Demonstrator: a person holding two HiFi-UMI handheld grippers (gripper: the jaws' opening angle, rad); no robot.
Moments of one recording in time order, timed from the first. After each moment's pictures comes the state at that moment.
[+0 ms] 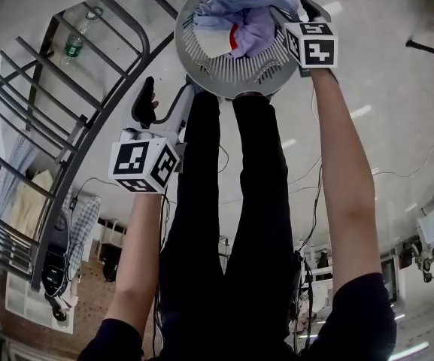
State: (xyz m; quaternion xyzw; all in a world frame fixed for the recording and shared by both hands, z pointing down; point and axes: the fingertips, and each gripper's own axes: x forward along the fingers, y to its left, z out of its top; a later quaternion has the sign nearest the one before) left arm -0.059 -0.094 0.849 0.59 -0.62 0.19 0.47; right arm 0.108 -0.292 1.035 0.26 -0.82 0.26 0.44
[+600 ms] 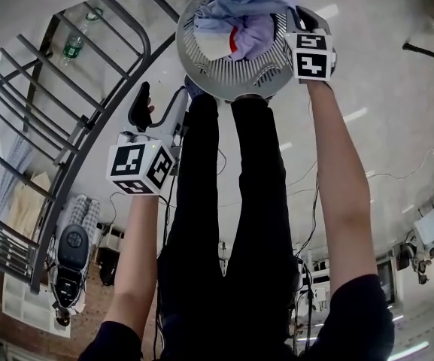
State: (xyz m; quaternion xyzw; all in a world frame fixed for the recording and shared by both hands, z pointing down) left arm -0.073 -0.080 0.850 0.58 -0.63 0.19 0.48; right arm 0.119 -0.292 1.021 0.31 -0.81 0.20 0.46
